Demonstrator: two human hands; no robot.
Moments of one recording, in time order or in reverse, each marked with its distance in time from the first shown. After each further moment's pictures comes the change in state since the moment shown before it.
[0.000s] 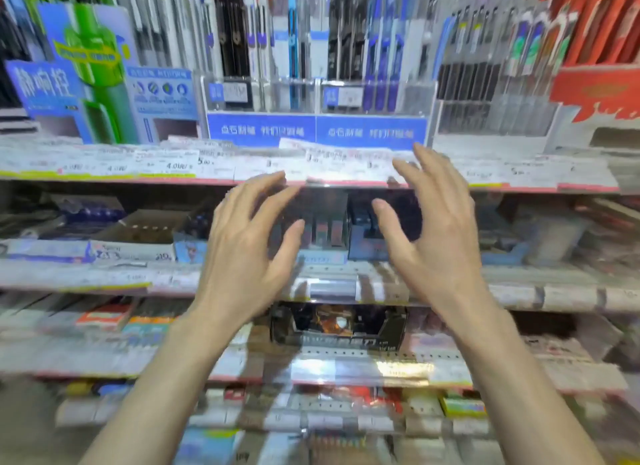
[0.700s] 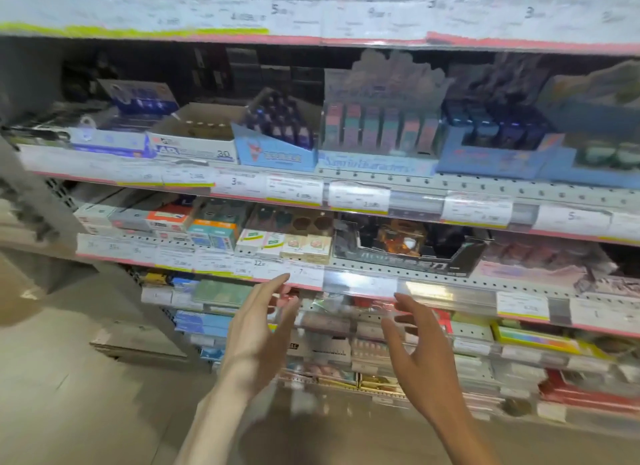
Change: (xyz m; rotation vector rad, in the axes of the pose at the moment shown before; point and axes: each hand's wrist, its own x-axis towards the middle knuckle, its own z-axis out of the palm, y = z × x) left_hand -0.230 -0.050 -0.004 -0.183 -0.416 -0.895; right_hand -0.247 -0.045 0.076 0.297 -0.644 0.751
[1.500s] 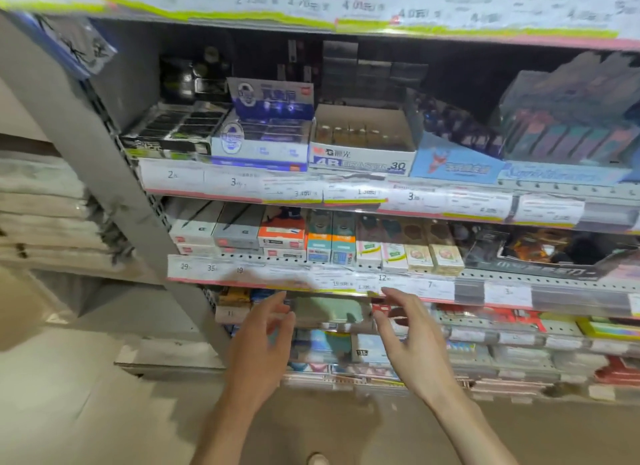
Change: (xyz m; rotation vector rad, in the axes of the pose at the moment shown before) left_hand 0.075 -0.193 -0.167 -0.098 -0.112 -0.099; right_hand 0.019 -0.142 0.223 -0.126 0.006 -0.042
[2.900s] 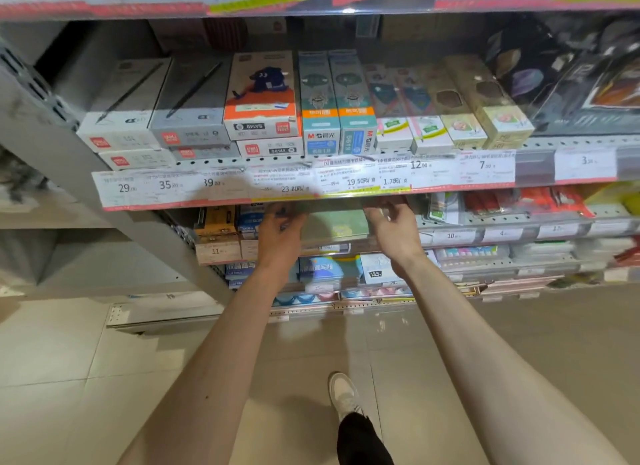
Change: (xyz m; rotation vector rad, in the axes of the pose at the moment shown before) left_hand 0.107 -0.103 0.098 -0.518 -0.121 -0.323; right_hand 0.077 0.092 0.149 0.529 0.103 0.540
